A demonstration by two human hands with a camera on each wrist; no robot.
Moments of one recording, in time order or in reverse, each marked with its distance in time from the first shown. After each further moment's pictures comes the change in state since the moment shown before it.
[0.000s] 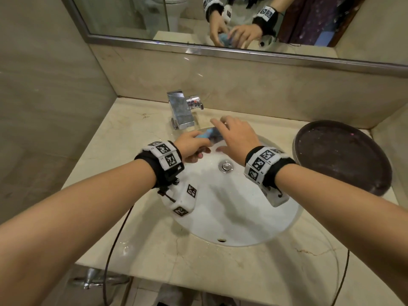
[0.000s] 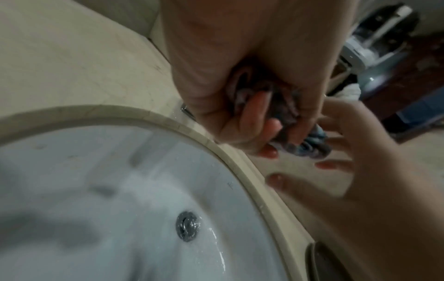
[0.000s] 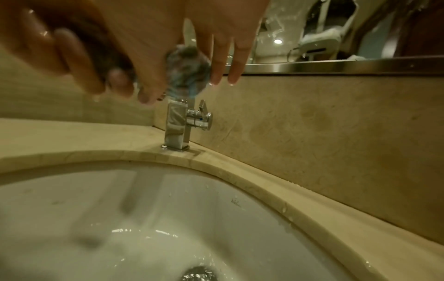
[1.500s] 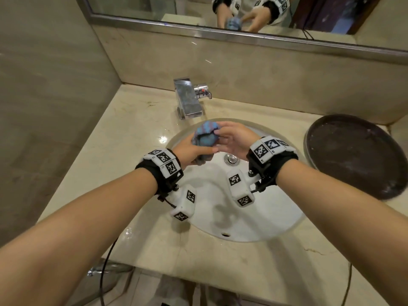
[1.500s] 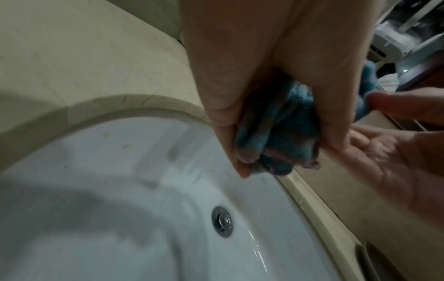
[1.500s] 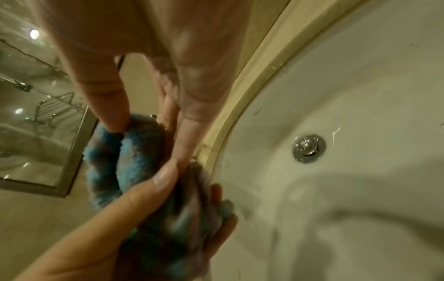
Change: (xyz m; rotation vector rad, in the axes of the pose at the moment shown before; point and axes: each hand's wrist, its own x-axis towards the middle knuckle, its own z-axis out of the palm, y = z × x) left_hand 0.000 -0.044 -0.003 -0.151 -0.085 0.148; right_hand 0.016 -0.017 0.018 1.862 -0.327 0.559
